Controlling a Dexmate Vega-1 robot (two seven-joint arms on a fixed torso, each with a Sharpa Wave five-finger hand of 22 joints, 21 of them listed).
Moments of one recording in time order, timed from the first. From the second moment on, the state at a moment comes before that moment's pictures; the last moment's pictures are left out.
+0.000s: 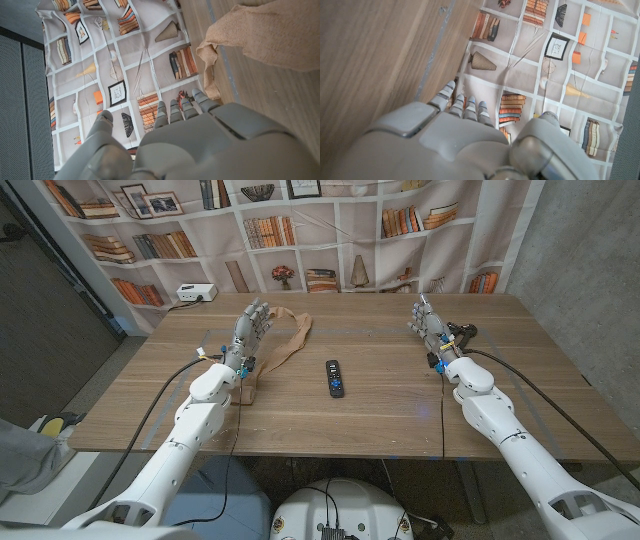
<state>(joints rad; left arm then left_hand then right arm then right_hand) 0.94 0.35 0.12 -1.39 -0.46 -0.22 -0.17 0.11 0.02 0.51 -0.10 0.18 0.08 -0.04 0.19 0.18 0.03 0.02 0.21 0.20 0.00 0.01 0.18 0.17 0.07 0.05 0.22 0.17 -0.91 -0.39 -0.19 -1.40 0.39 0.17 0.07 0.30 0.05 -0.06 -0.06 0.21 -0.01 0.04 0.19 0.19 -0.01 0.07 0.20 0.20 -0.07 0.02 0.20 0.21 0.12 0.08 0.18 0.17</state>
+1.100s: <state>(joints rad) 0.97 0.35 0.13 -1.46 -0.41 -0.17 -0.09 0.11 0.02 0.51 -0.10 0.18 0.08 -0.04 0.19 0.18 0.04 0.03 0.21 0.20 -0.01 0.00 0.18 0.17 0.07 0.05 0.22 0.17 -0.94 -0.46 -0.21 -1.47 0.29 0.17 -0.05 0.47 0.05 -0.01 -0.15 0.21 0.02 0.05 0.21 0.19 0.02 0.08 0.21 0.20 -0.04 0.02 0.20 0.20 0.16 0.08 0.19 0.17</state>
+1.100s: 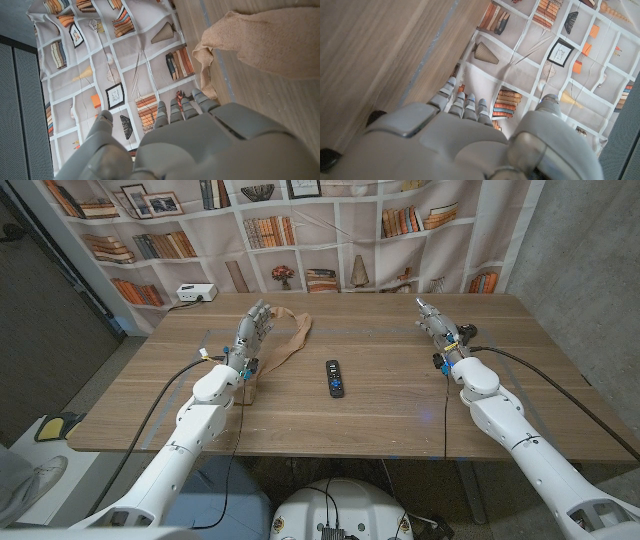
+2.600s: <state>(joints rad) 1.03 0.36 0.14 -1.52 -0.41 -0.18 -0.03 0.11 0.02 0.50 -0.11 0.18 0.09 -0.04 0.19 0.18 0.05 0.02 0.22 0.20 -0.01 0.00 0.18 0.17 0.07 0.05 0.21 0.17 -0.81 -0.57 -0.34 -1.47 0.09 0.06 -0.05 0.55 0.06 0.01 -0.16 0.20 0.02 0.05 0.20 0.19 0.01 0.08 0.20 0.20 -0.08 0.03 0.20 0.20 0.13 0.09 0.18 0.17</state>
